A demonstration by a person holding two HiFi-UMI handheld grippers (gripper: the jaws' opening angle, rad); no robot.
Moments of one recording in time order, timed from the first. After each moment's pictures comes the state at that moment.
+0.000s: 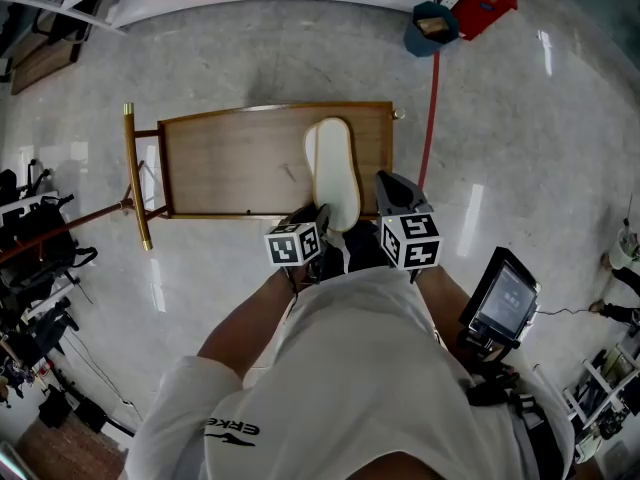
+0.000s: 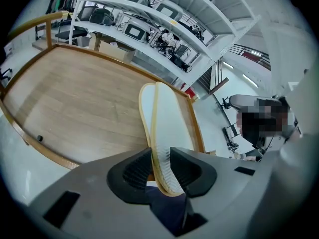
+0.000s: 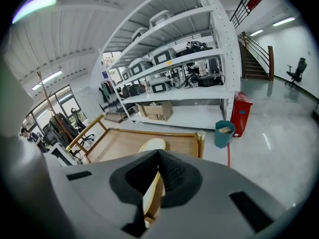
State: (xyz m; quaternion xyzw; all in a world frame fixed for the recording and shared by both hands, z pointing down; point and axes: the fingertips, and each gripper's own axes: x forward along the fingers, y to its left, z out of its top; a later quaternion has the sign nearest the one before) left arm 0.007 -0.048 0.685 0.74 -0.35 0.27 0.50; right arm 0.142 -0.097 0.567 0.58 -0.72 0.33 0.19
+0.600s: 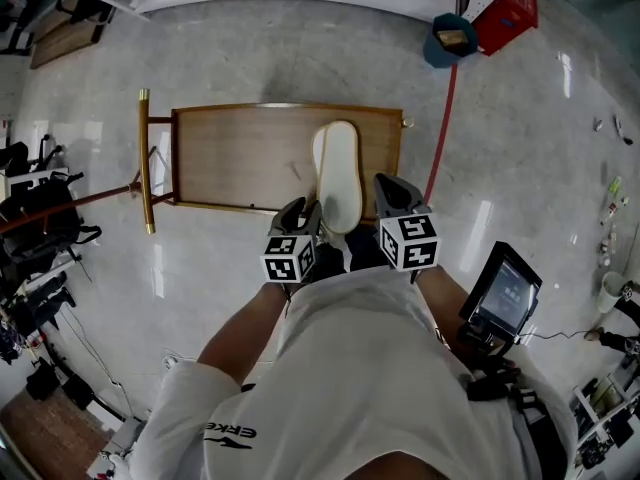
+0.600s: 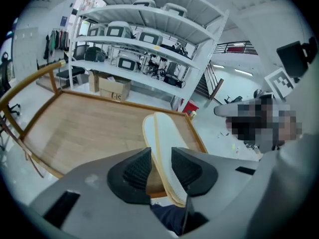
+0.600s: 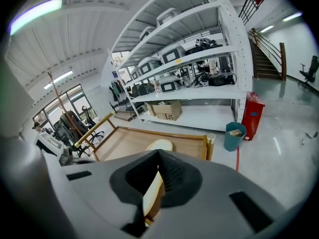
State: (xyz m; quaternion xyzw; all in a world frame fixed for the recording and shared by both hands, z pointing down) left arm -0.002 -0.074 0.626 0.80 -0.43 0.25 0.35; right arm 0.145 -0.107 0.560 0.53 -0.76 0.32 0.19
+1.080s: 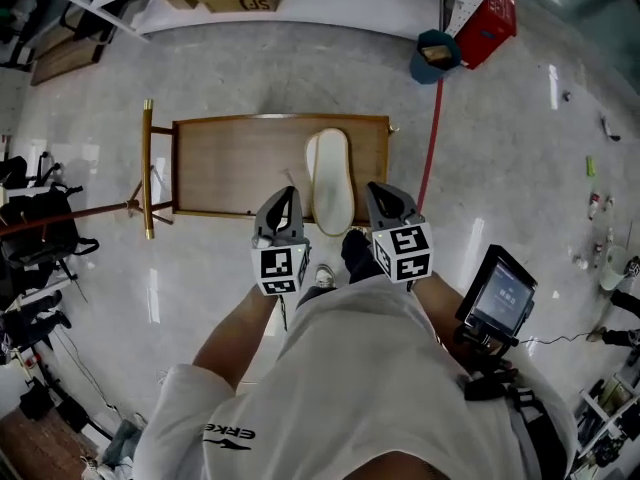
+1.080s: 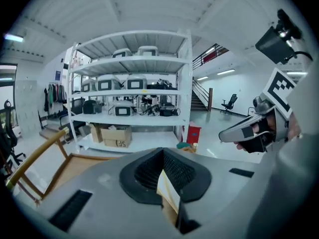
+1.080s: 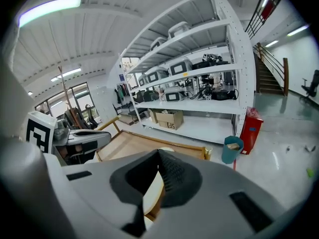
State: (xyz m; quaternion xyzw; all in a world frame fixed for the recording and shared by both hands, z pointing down) left arm -0.012 -0.107 0.516 0.85 -0.49 0.18 0.11; right arm 0.134 -0.083 0.520 0.54 -0.78 0.26 0.19
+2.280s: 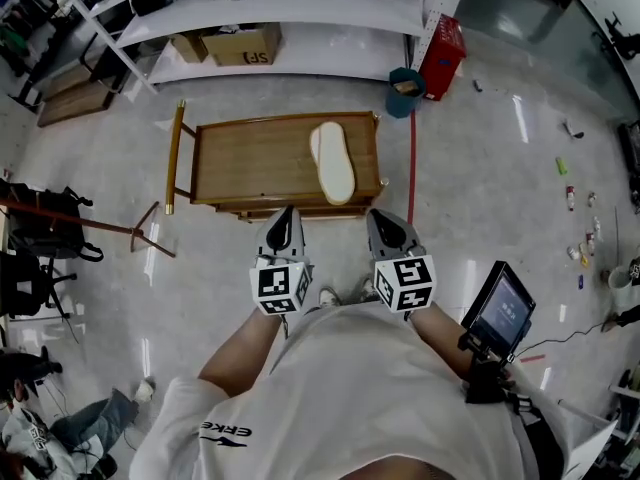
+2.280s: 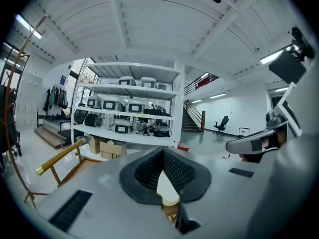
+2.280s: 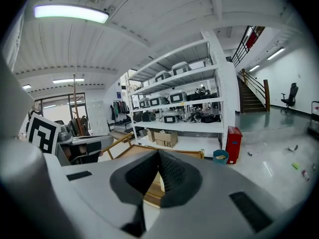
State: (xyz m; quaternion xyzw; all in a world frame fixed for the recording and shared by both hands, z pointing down) left arm -0.086 0.072 0.415 0.88 -0.47 0.05 0.09; right arm 0.059 0.127 0.415 0.62 -0.76 0.17 0.11
